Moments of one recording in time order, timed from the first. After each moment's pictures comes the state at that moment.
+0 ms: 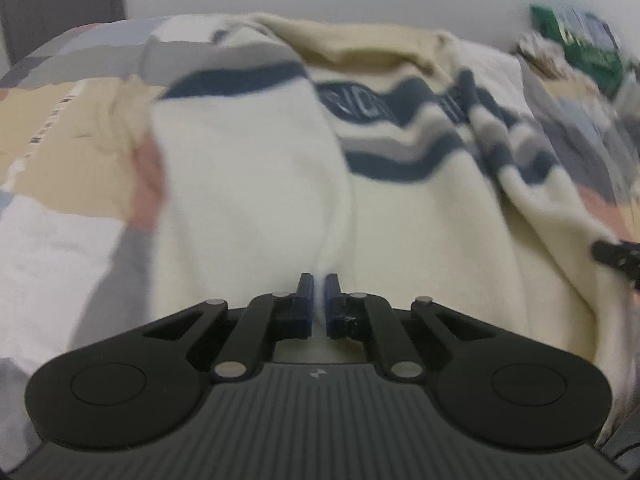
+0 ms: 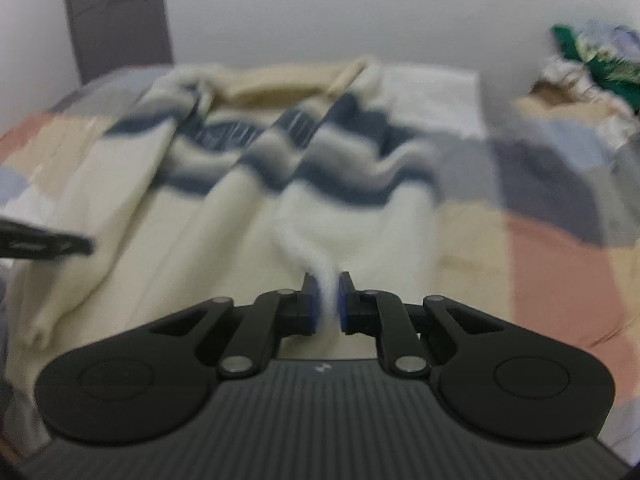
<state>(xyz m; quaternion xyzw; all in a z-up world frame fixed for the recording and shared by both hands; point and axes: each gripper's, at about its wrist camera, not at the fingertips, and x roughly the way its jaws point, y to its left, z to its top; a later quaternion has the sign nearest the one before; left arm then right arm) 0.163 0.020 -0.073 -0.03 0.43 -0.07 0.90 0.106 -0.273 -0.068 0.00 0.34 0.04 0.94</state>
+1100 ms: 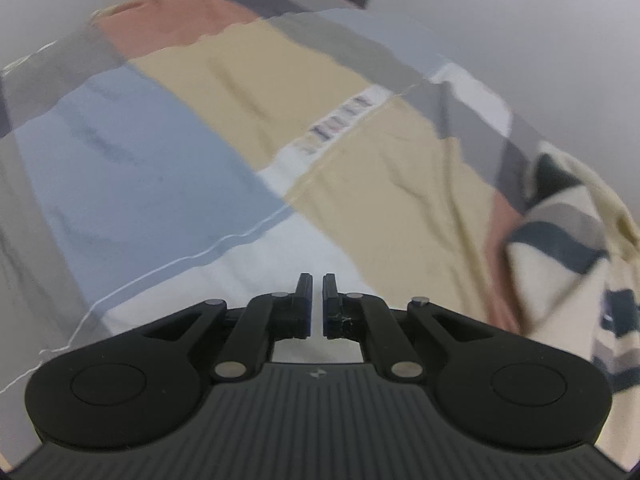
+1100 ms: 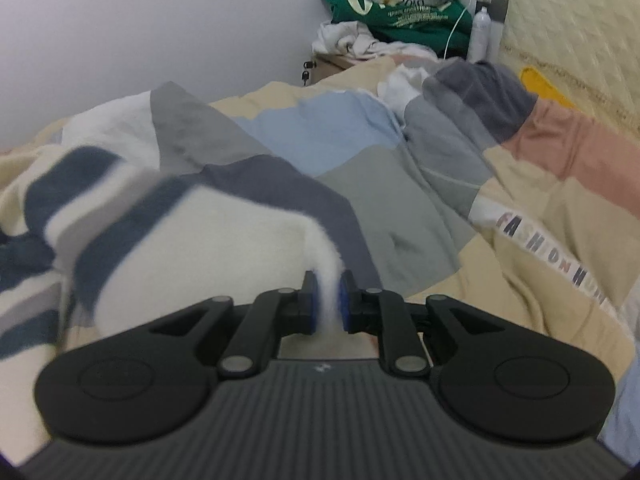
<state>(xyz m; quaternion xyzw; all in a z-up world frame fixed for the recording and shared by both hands) 0.213 0.250 -0.069 -0.21 0.40 0.16 0.88 0.217 -0.487 -0.125 0.08 0.31 -0.24 0.92</state>
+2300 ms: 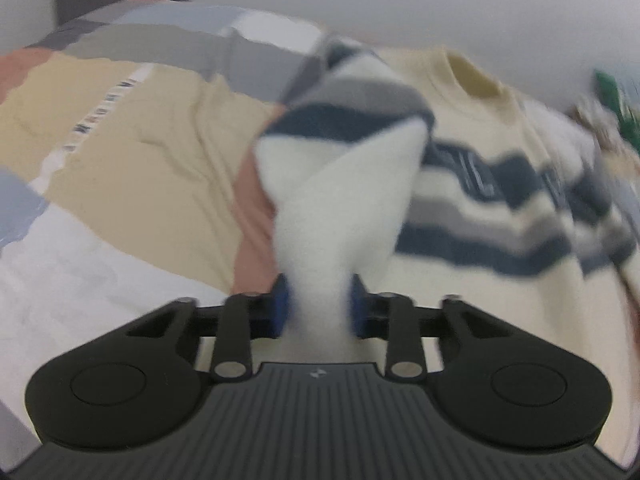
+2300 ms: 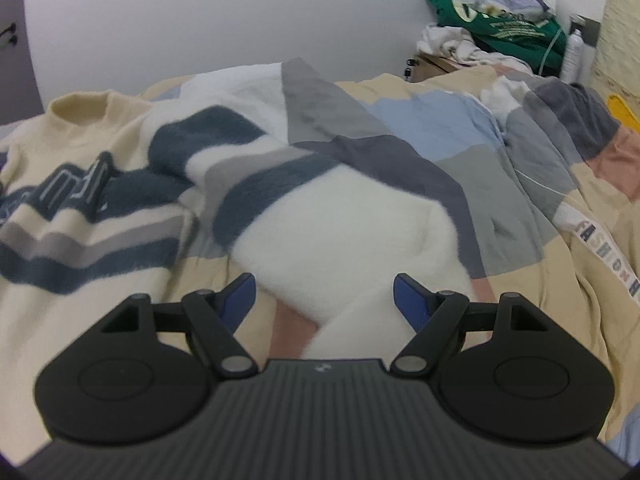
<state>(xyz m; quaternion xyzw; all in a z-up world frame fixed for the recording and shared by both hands) 0.236 0.101 -0.080 -0.11 0.41 -0.01 0.90 0.199 -0.431 -0.119 0.03 0.33 -0.10 0.94</state>
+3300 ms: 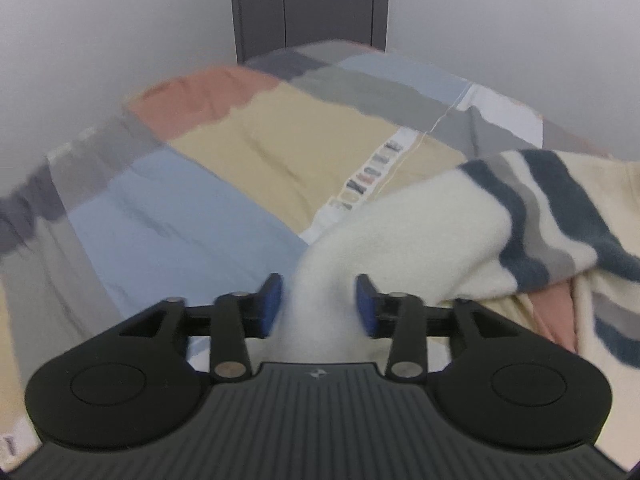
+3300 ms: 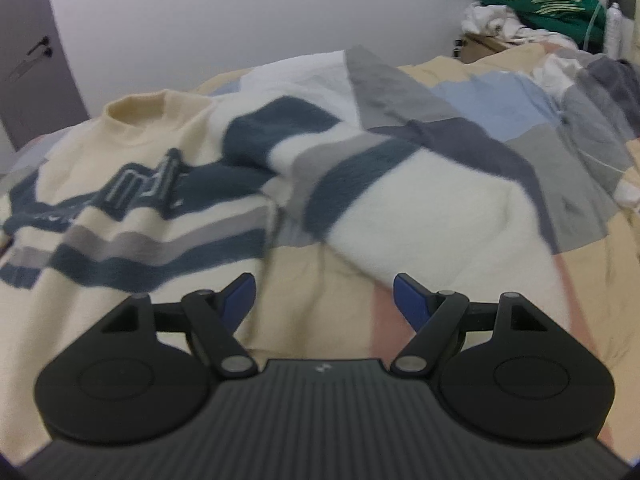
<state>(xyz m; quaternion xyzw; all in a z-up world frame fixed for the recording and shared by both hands) 0.213 0.236 -0.057 -0.08 0.36 0.25 0.90 0.200 -0.396 -0.112 0.09 0.35 -0.02 0.93</state>
